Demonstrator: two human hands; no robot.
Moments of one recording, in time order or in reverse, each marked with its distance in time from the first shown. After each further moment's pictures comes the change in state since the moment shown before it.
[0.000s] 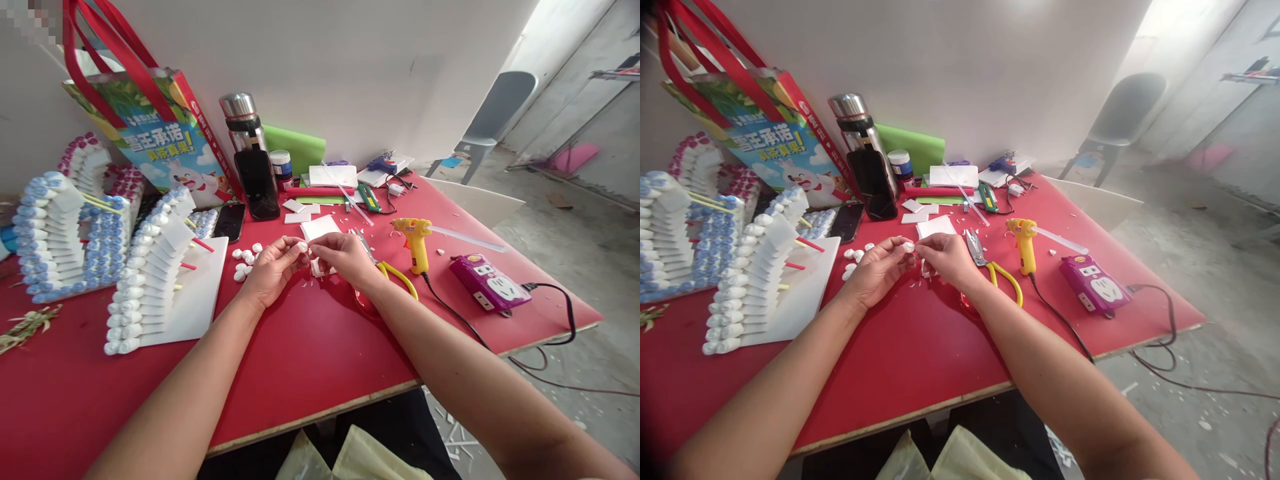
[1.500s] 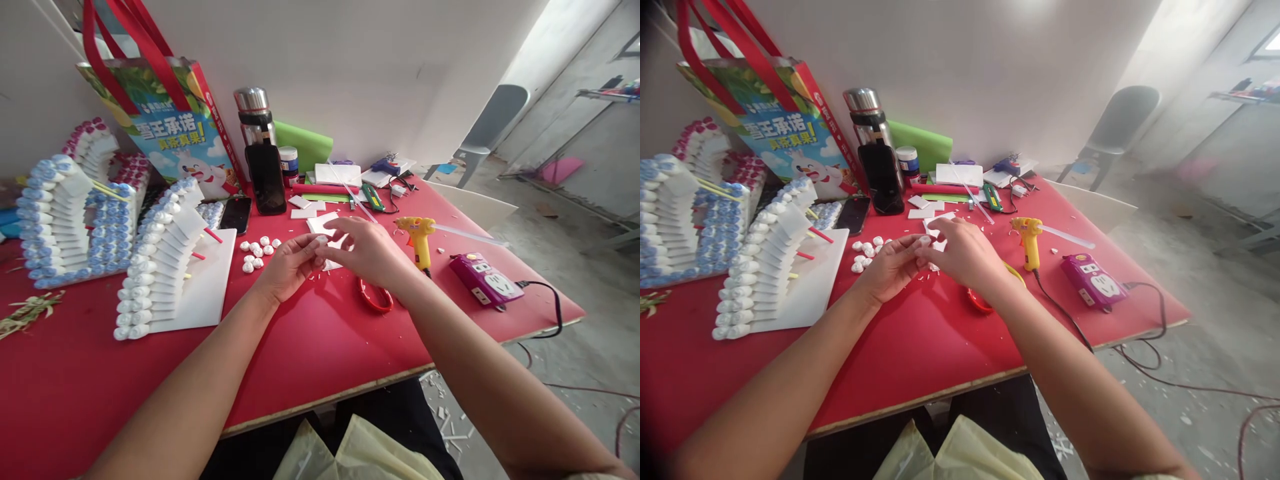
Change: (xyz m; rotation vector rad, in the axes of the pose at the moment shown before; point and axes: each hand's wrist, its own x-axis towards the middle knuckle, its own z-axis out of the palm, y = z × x) left_hand -0.010 0.006 0.016 -0.149 -0.173 -0.051; right_hand -0.035 -0.060 -0.003 -0.923 0.047 -0.241
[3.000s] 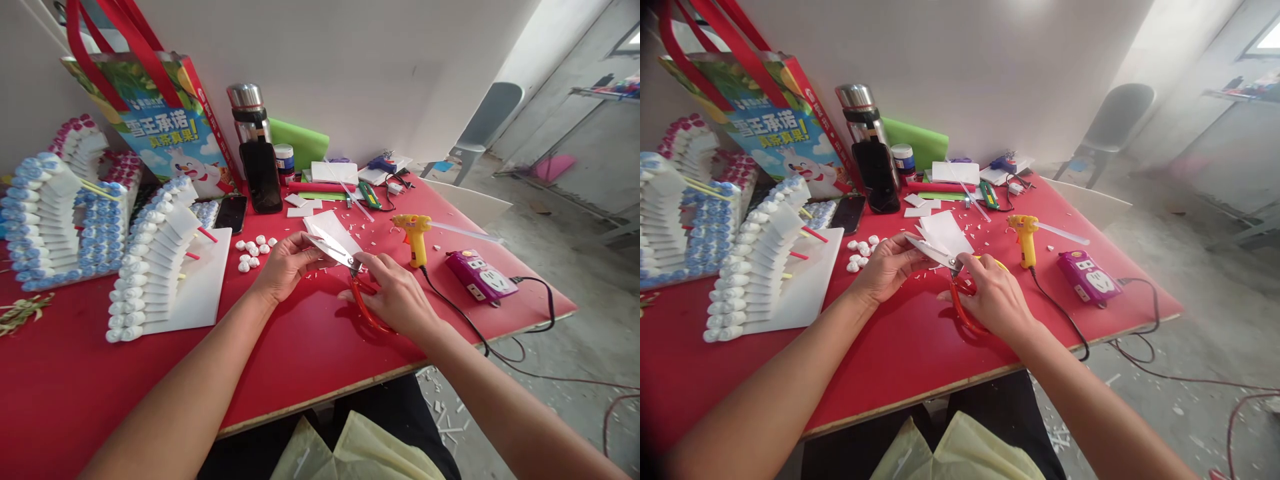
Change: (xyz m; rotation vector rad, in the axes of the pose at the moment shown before) left_hand -0.002 -0.003 0.004 0.102 0.028 0.045; right_hand -0.077 0.040 0.017 -0.251 0.116 -0.013
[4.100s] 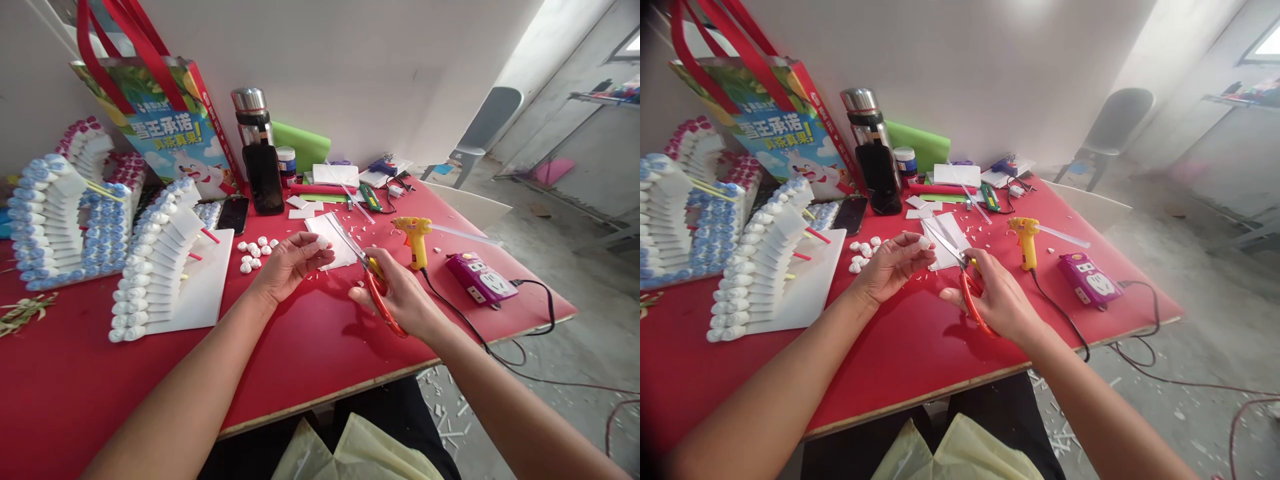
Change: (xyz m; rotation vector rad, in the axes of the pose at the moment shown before) left_hand 0.001 0.007 -0.002 -0.169 0.068 -0.097; right_hand 0.001 -0.003 -0.017 0.286 -0.137 0.136
